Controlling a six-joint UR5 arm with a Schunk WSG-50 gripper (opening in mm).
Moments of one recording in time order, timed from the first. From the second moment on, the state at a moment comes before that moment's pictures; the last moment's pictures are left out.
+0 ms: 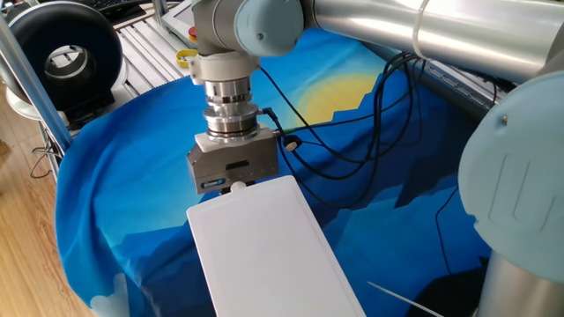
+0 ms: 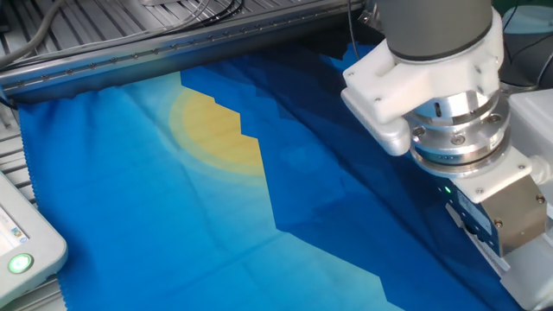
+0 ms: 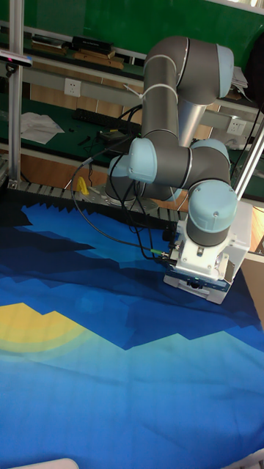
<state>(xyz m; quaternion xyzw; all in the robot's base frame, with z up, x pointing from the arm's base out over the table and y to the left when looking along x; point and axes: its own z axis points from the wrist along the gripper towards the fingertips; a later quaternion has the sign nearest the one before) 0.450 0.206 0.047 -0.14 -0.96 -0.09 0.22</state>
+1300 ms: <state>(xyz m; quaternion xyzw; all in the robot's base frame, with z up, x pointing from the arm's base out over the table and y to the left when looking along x) 0.460 0.216 0.049 -0.13 -0.96 -0.09 0.21</state>
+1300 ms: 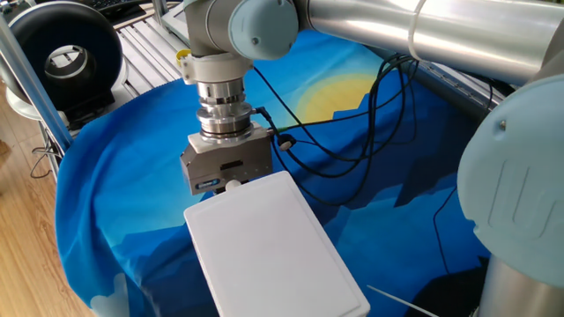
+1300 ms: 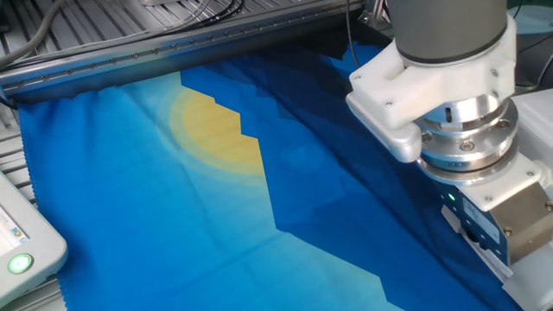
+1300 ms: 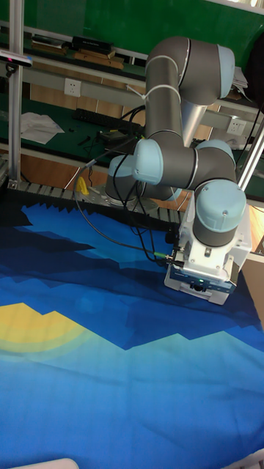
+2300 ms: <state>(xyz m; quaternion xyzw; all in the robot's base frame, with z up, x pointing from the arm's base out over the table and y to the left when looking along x) 0.469 0.207 0.050 -0.13 -0.96 -0.09 0.21</state>
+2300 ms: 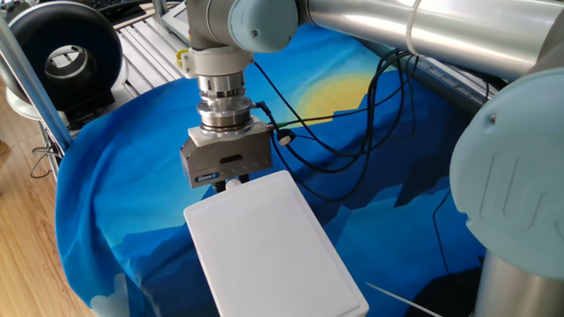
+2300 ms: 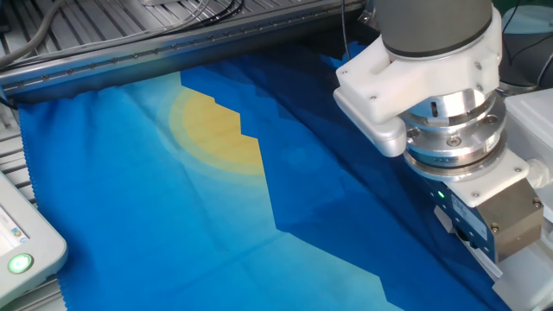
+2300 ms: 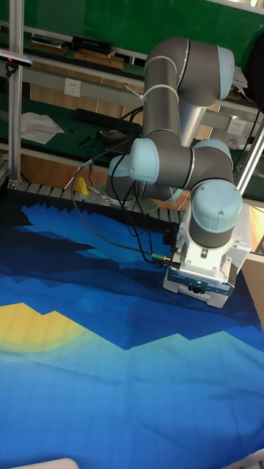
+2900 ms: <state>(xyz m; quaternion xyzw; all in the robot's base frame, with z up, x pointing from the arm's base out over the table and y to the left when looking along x) 0.475 0.200 0.050 -0.13 -0.97 -0.09 0.21</state>
